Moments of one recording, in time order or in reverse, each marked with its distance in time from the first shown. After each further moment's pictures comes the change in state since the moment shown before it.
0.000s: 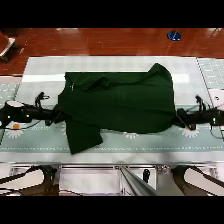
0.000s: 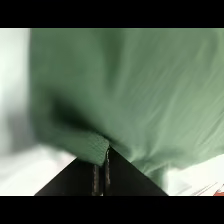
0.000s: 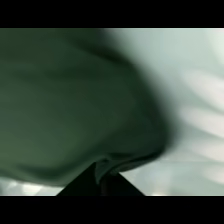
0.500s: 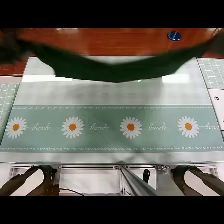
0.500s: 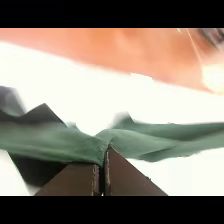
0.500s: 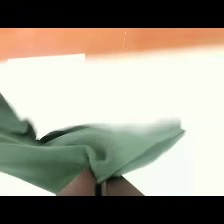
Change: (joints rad) left arm 0.027 0.340 0.683 -0.166 -0.016 0.010; right arm 0.195 0.159 0.977 -0.101 0.045 0.085
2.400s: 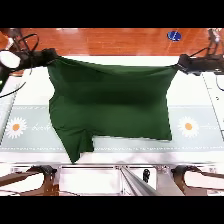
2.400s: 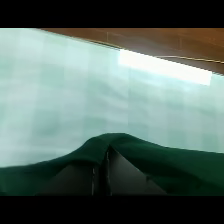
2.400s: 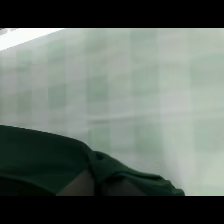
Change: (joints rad) left arm -0.322 -0.377 -0.081 0.668 0.521 -0.375; right arm 0.044 -0.400 -0.307 0.086 -0.326 -0.029
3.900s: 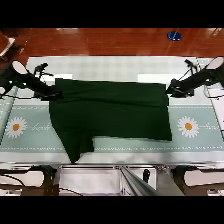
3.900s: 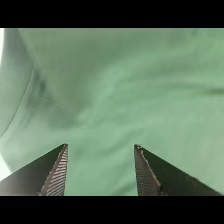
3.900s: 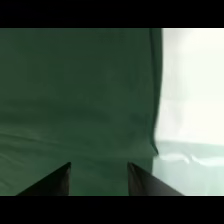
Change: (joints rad) left arm 0.136 -0.153 -0.013 0.092 -0.703 0.149; right arm -0.027 -0.068 -0.039 -0.195 0.389 0.100
